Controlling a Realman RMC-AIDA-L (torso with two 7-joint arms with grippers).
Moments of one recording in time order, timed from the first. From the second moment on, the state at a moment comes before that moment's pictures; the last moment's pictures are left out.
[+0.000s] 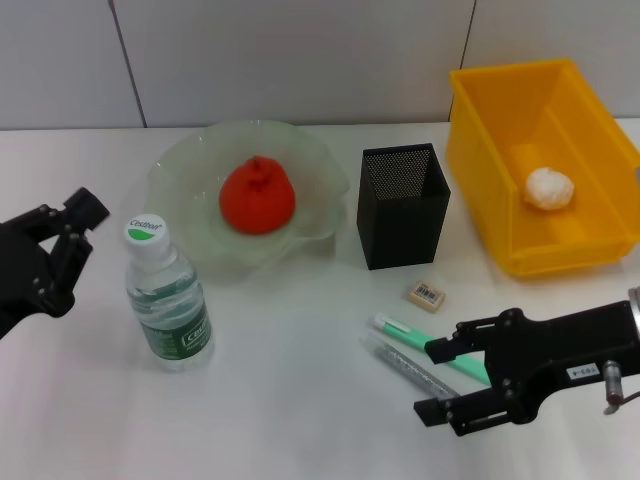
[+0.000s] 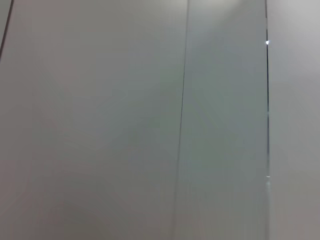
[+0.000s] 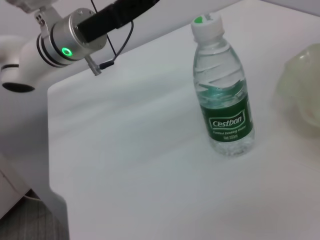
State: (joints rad) left arm -0.32 -2.06 0.41 0.33 1.59 1.78 -0.83; right arm 0.34 2.08 -1.22 -1.26 -1.99 -1.63 1.90
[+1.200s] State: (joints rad) left arm -0.22 -2.03 0.64 0.72 1.95 1.98 -1.10; right arm 0.52 2.07 -1.05 -1.55 -2.37 -1.75 2.31
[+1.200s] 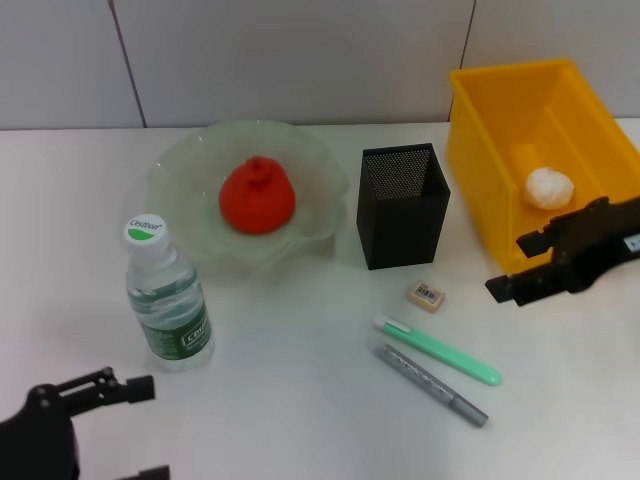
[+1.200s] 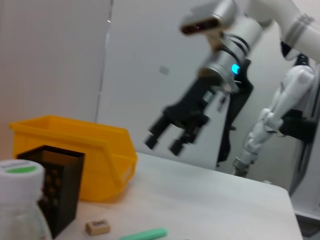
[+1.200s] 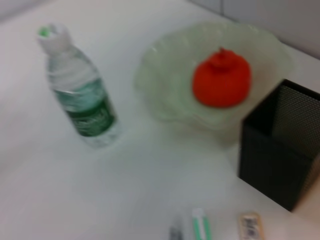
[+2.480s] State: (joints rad) left arm -0.36 -2.07 0.66 0.53 2.06 1.81 -1.05; right arm 0.94 2.09 -1.50 -0.86 -2.54 -1.31 2.43
